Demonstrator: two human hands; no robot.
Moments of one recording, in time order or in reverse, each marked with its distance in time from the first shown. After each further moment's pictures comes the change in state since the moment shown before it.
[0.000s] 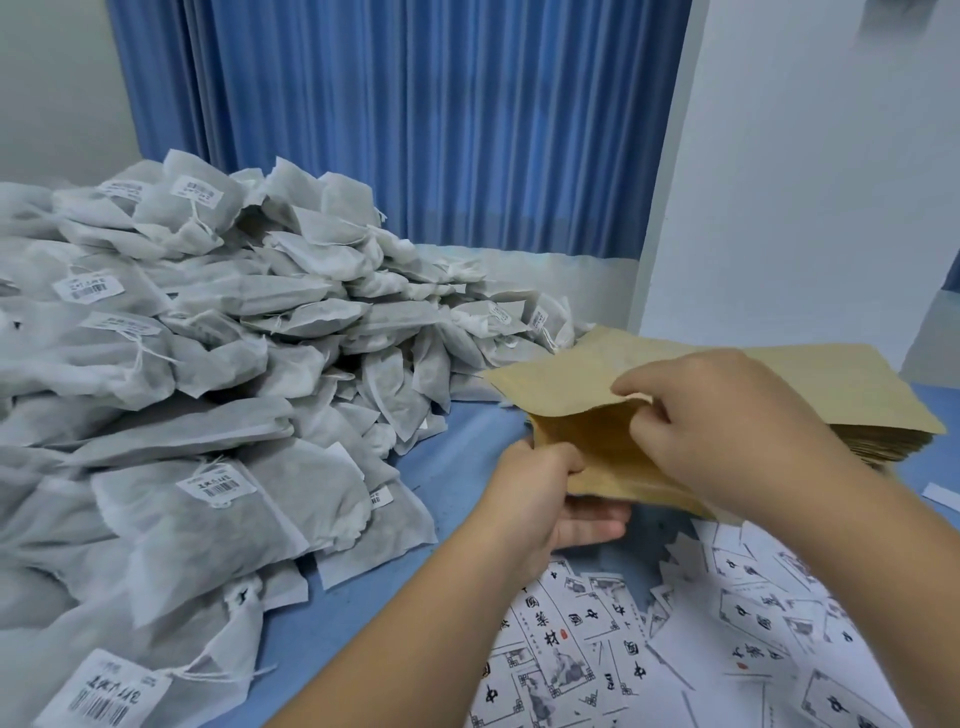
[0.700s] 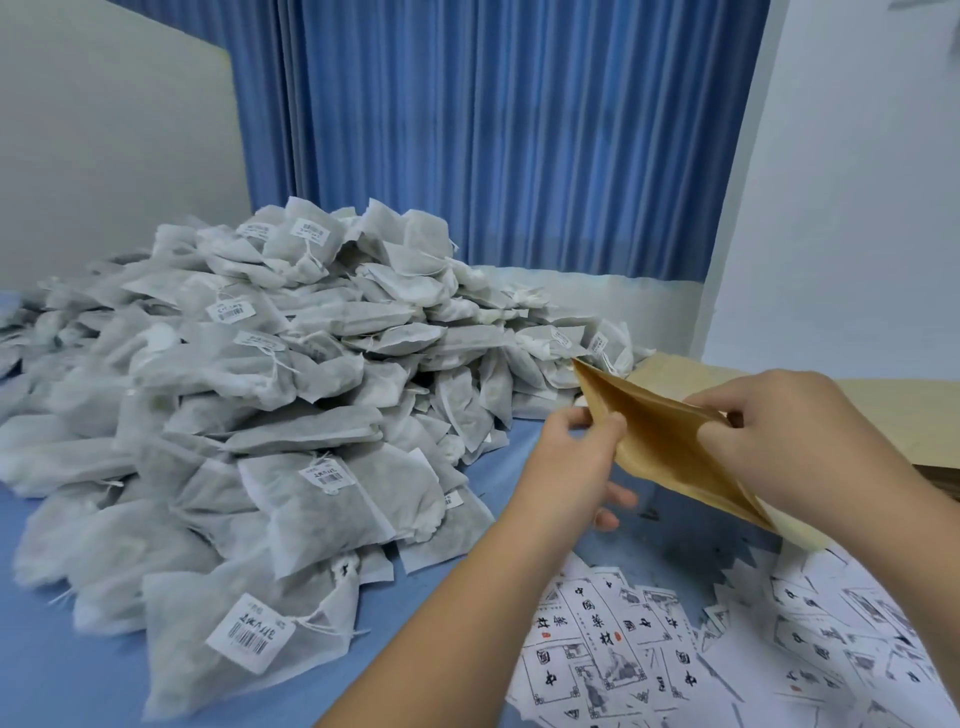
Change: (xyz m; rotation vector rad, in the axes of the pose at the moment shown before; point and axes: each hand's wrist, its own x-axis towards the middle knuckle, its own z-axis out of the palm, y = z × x) left_hand -0.040 0.033 -0.002 0.306 0.141 0.228; right_hand -0.001 0.002 -0.012 0.240 -0.051 0.160
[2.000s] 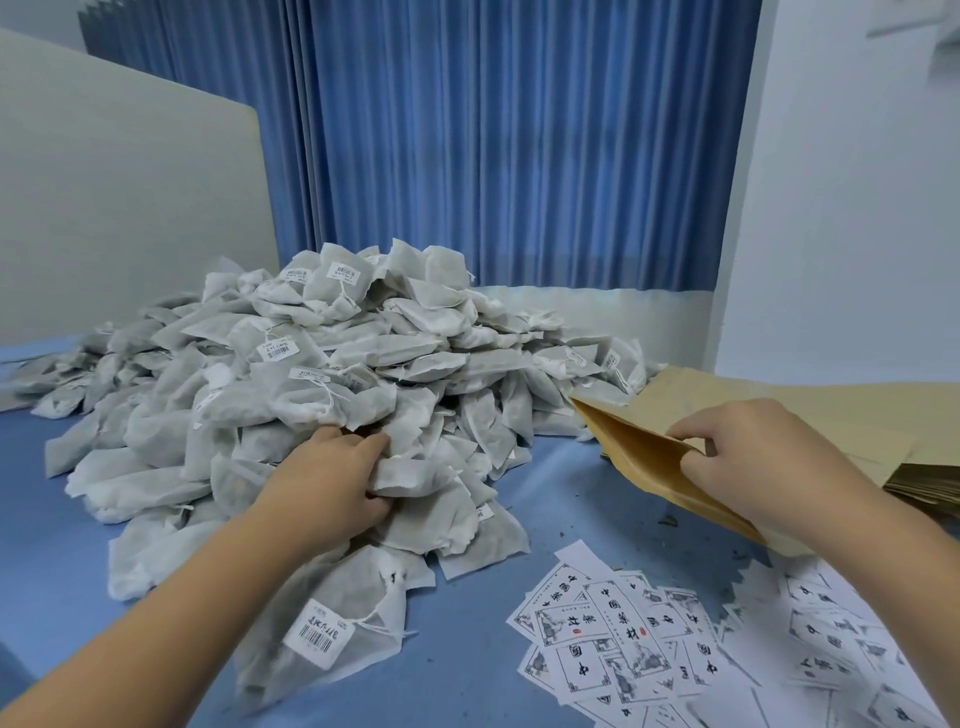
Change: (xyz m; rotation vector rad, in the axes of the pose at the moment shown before) left_hand -0.031 0.012 -0.208 1.707 0.300 0.270; right_hand -0.002 -0.008 0.009 -0.061 -0.109 -0.060
